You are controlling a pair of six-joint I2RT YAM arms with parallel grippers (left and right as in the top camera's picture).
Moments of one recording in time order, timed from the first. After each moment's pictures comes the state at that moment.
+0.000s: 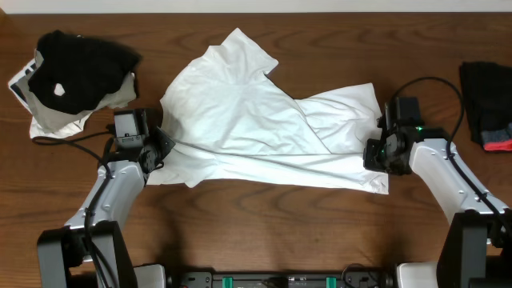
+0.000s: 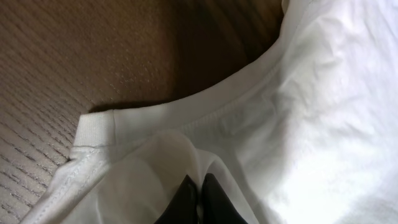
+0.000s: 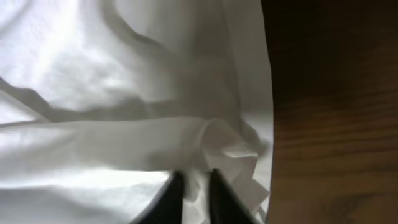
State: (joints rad) left arm 0.11 1.49 0.72 -0.26 0.04 -0.70; right arm 0.03 1.56 0.90 -0.73 -0.02 0.23
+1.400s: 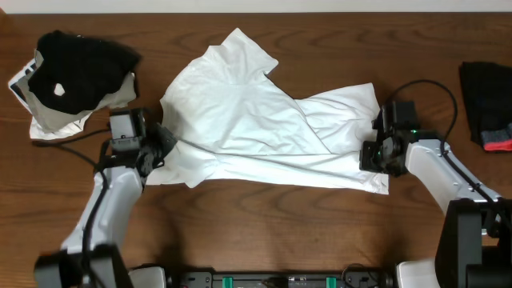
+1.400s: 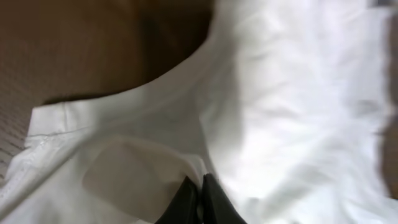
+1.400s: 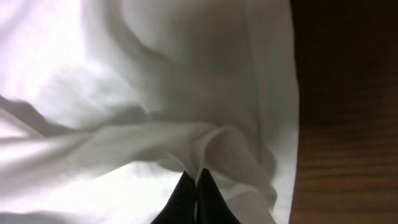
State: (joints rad) left arm 0.11 1.36 0.72 -0.28 0.17 -0.70; right arm 0.03 1.61 0.88 -0.64 -0.06 0.22
